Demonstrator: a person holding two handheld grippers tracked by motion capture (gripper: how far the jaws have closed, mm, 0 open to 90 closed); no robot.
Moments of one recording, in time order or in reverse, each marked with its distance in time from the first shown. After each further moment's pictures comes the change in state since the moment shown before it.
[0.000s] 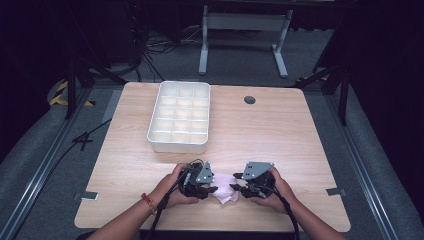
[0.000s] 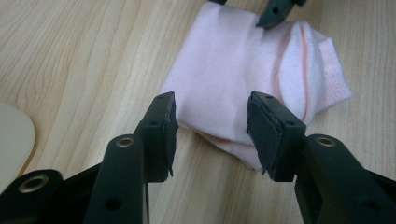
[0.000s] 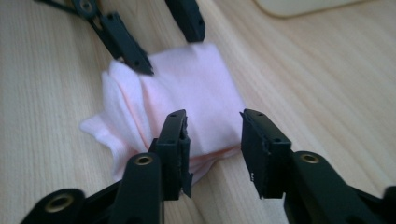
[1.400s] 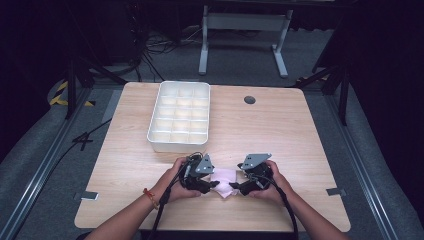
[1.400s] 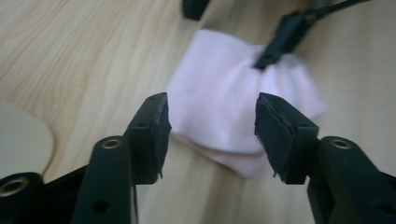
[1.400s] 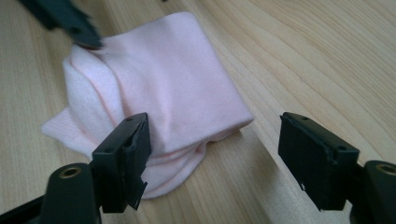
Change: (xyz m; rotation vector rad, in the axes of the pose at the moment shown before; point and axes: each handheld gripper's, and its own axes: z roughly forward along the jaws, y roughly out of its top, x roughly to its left) left arm 0.009 0.007 -0.008 -0.041 -0.038 -0.042; right arm -0.026 -0.006 0.017 0.018 0.001 0.087
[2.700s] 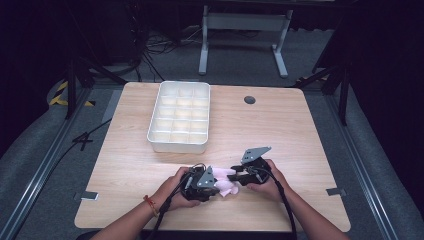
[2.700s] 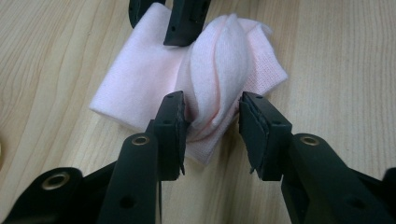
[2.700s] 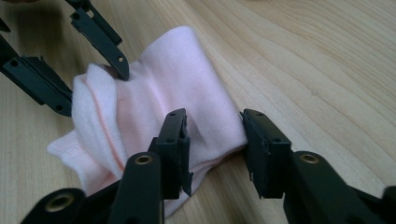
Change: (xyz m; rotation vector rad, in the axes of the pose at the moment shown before) left arm -0.016 -0.010 0.014 0.027 -0.007 0.080; right arm -0.016 0.004 0.009 -0.035 0.105 0.075
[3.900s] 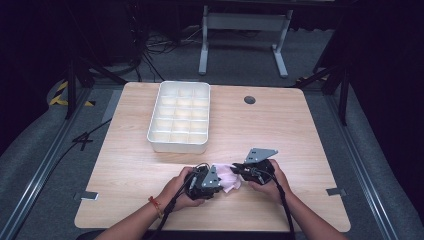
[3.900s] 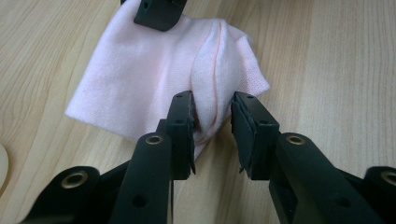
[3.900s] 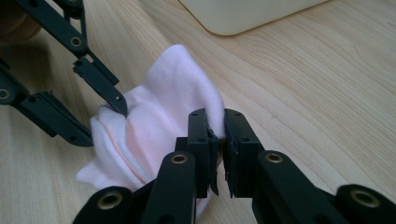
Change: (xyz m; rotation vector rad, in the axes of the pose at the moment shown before) left arm -0.002 0.009 0.007 -0.015 0.048 -0.012; right arm 0.010 0.003 -0.016 -0.102 -0.124 -0.021
